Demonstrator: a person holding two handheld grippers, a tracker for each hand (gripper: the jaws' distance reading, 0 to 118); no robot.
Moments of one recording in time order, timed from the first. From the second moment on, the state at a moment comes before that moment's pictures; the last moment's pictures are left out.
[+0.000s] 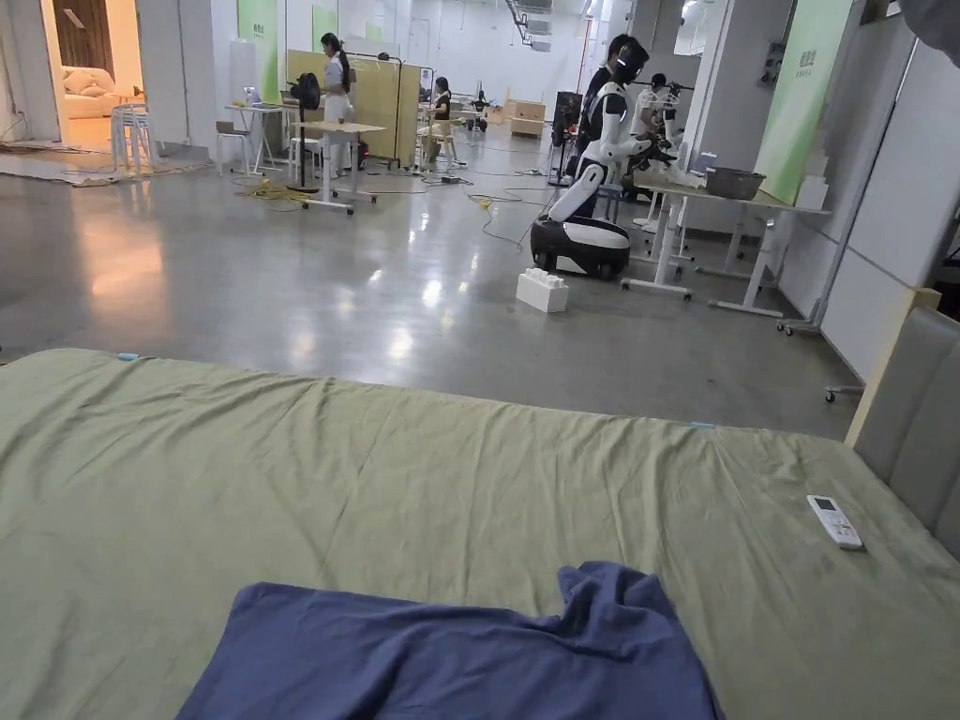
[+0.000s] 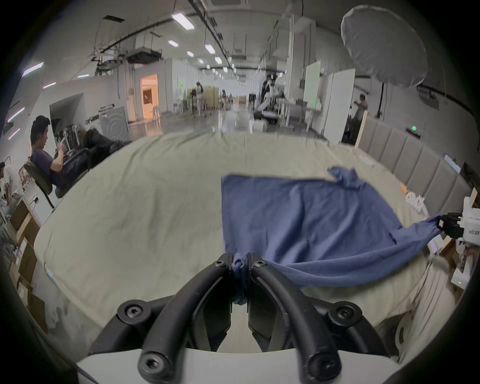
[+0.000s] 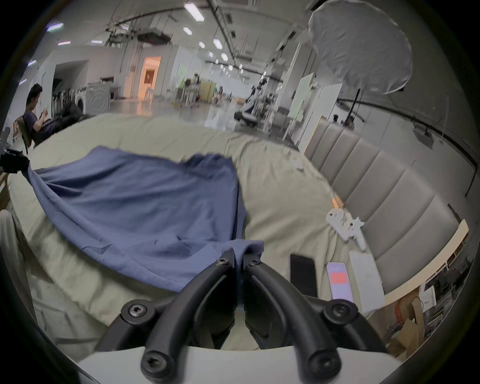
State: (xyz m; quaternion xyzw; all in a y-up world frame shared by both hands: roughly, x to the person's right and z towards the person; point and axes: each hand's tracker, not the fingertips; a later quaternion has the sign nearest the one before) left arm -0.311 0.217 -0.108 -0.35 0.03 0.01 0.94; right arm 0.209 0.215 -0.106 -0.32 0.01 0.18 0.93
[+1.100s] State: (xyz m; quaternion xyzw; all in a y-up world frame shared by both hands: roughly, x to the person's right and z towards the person) left arm -0.244 0.272 -0.157 -0.16 0.06 0.01 0.98; right arm 0.159 0.266 -0.165 -0.10 -0.03 0.08 0.99
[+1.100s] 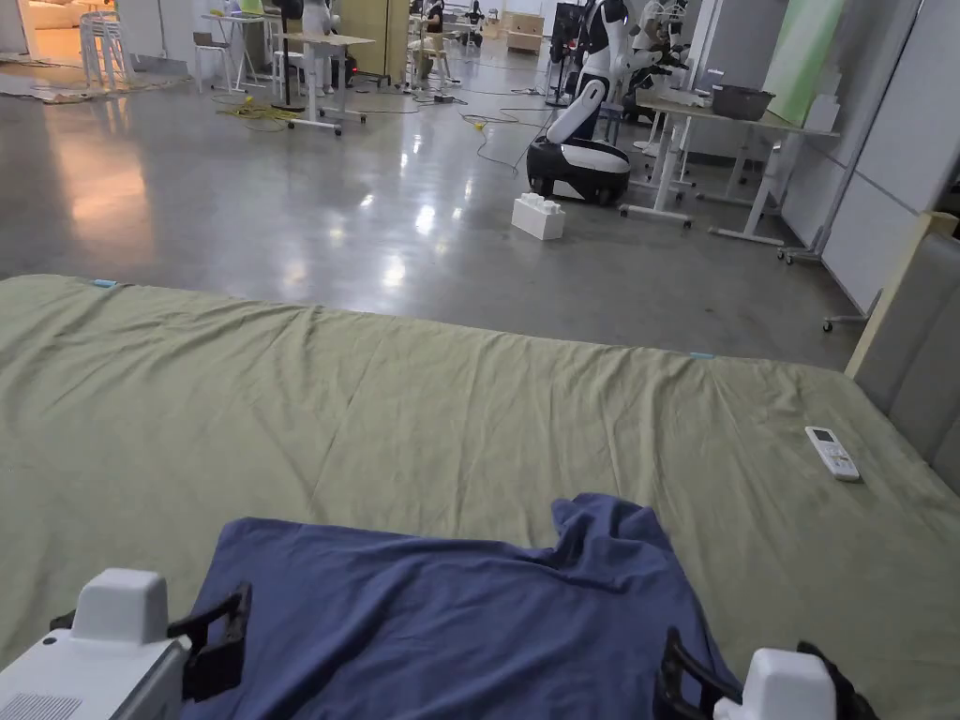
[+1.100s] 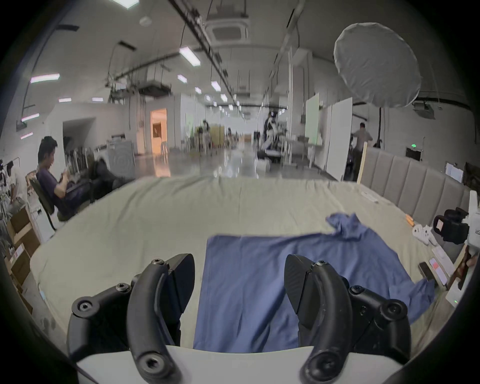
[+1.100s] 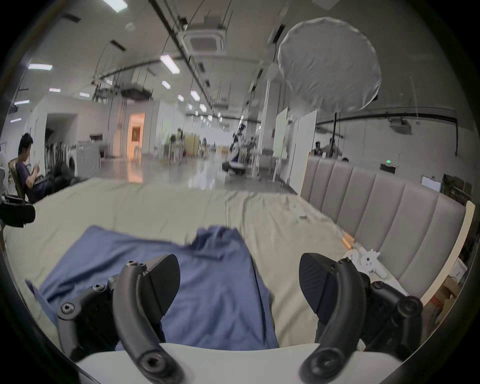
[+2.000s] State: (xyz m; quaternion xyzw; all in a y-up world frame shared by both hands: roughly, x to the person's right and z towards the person) left arm -0.303 0.262 -0.236 -0.27 0.05 0.05 0.96; right arm 0.141 0.257 -0.202 -0.10 0.01 0.08 0.99
